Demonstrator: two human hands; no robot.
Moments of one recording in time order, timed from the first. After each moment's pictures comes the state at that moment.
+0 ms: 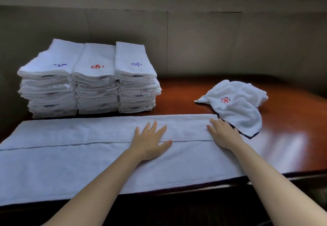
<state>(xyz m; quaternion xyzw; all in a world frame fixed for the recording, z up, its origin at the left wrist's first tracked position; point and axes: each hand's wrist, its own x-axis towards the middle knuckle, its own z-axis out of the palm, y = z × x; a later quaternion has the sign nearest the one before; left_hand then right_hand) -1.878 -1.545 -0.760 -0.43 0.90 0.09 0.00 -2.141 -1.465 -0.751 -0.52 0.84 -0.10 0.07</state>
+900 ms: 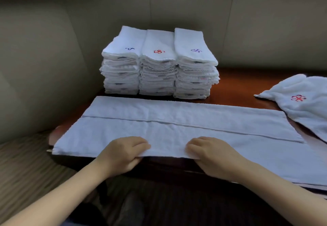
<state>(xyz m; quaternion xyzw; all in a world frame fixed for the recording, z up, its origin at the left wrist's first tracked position) -1.648 -1.472 -0.745 -0.30 0.93 -0.08 -0.18 -1.935 -1.436 -0.736 -0.89 0.46 -0.05 -0.02</state>
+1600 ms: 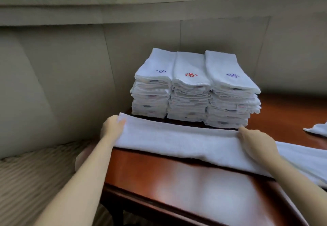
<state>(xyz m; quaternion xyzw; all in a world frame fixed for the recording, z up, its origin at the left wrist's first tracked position) -1.546 -1.644 -0.730 -0.76 0.51 0.15 -0.38 -1.969 -1.594 -0.742 -0.67 0.73 -0.06 -0.14</state>
